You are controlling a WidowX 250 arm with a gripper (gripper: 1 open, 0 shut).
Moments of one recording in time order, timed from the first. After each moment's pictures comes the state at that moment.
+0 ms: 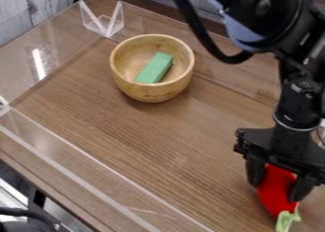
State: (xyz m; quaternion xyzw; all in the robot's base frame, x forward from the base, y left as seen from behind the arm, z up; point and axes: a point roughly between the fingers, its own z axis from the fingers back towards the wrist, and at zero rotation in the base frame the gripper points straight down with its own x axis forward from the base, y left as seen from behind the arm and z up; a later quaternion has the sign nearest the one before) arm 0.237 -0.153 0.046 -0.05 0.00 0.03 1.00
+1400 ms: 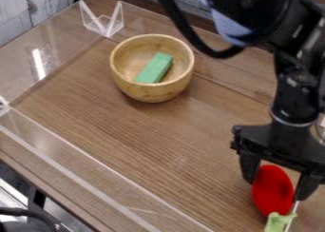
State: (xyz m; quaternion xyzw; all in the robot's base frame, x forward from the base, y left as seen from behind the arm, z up) arm 0.230 -0.151 0.060 -0.06 -0.01 0.03 1.00
